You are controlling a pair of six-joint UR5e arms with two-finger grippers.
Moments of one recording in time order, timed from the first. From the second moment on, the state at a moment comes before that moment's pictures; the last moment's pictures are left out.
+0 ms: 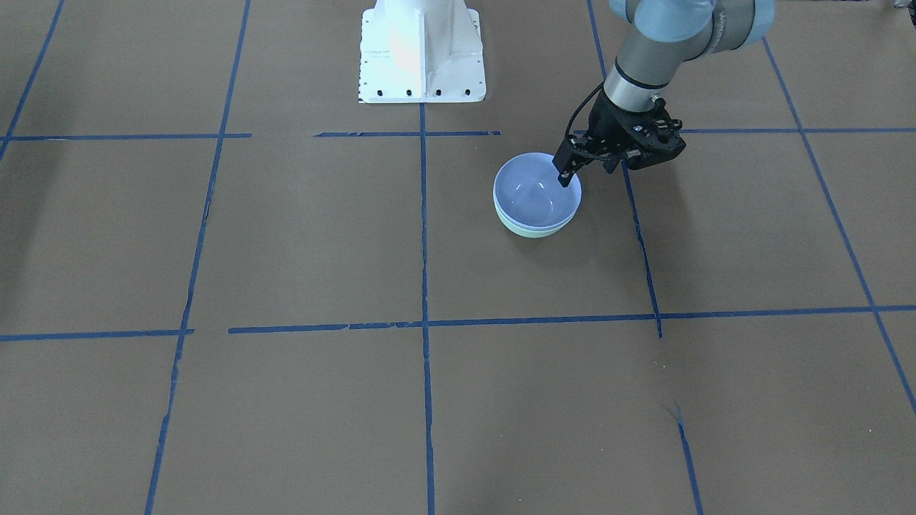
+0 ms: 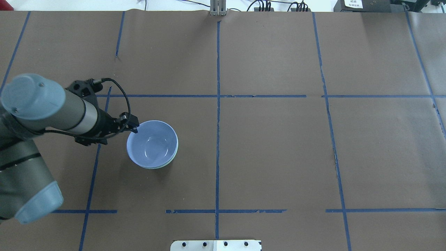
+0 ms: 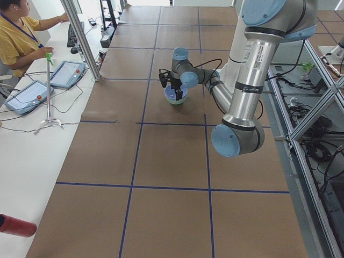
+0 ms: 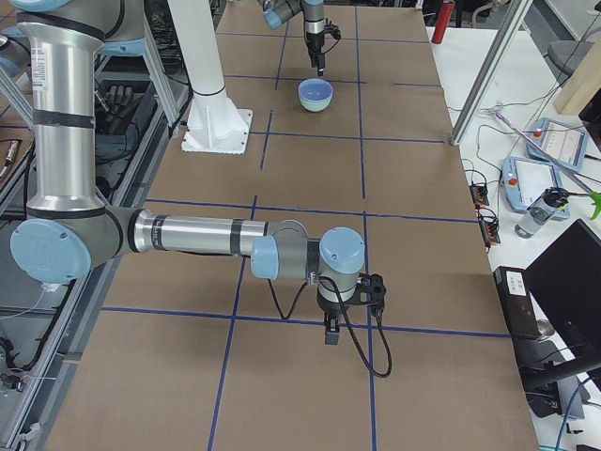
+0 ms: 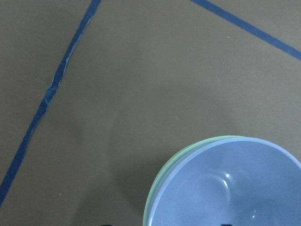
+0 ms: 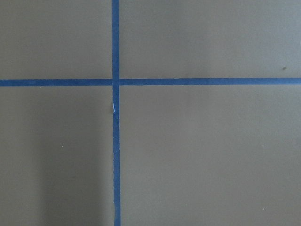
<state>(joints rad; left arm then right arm) -0.68 -1.81 -2.03 -1.72 -1.99 -1.43 1.58 -1.63 1.62 -1.55 2.27 0.03</state>
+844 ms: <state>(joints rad) -1.41 -1.43 -1.91 -1.66 -2.24 -0.11 1.58 -1.63 1.62 -1.55 2.27 0.03</state>
